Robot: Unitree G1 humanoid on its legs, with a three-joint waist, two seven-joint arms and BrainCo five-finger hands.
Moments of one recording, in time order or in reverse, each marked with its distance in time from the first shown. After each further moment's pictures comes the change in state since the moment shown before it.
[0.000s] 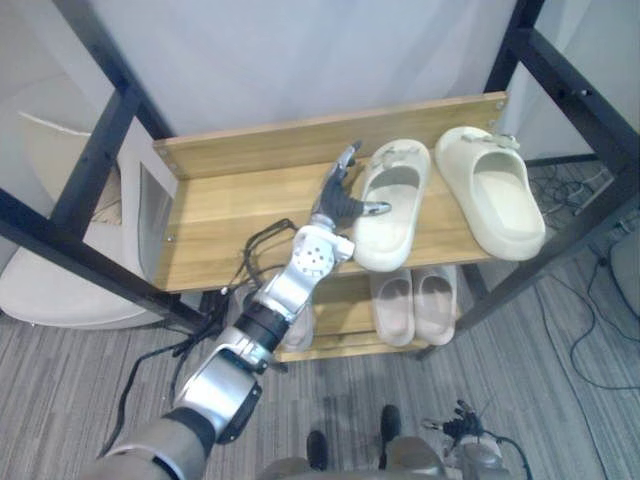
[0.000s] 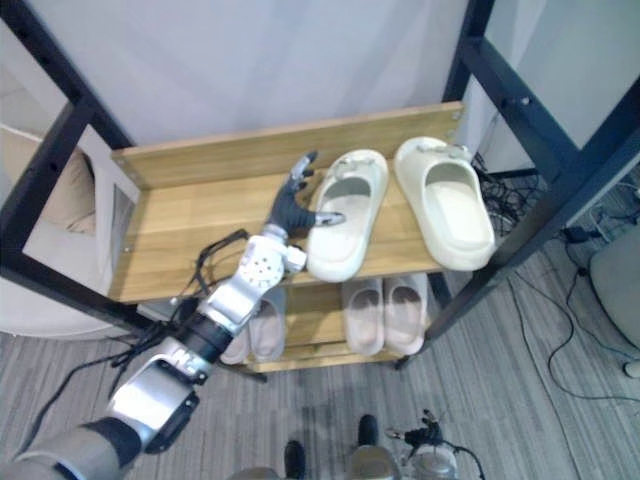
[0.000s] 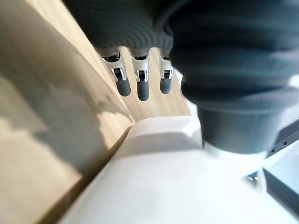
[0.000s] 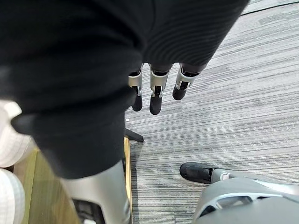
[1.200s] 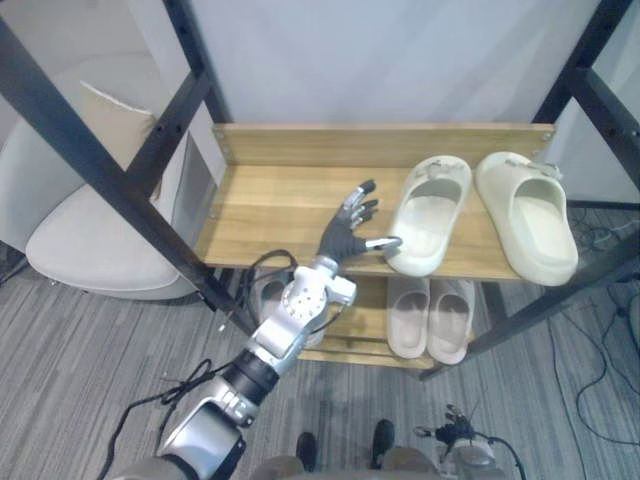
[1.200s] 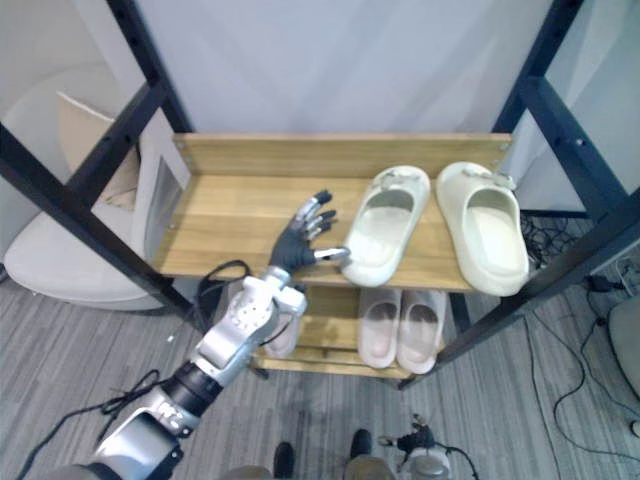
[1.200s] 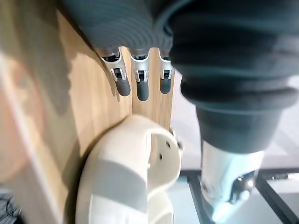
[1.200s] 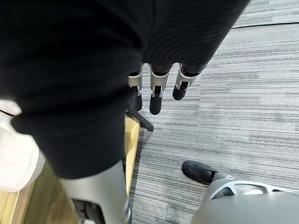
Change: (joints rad) left arm 0.263 0.018 -0.132 -0.223 -0.356 -0.055 -0.142; right arm -0.001 -0.015 0.079 0.021 -0.004 0.020 0.014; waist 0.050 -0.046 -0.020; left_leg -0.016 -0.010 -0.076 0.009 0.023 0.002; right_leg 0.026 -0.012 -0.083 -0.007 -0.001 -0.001
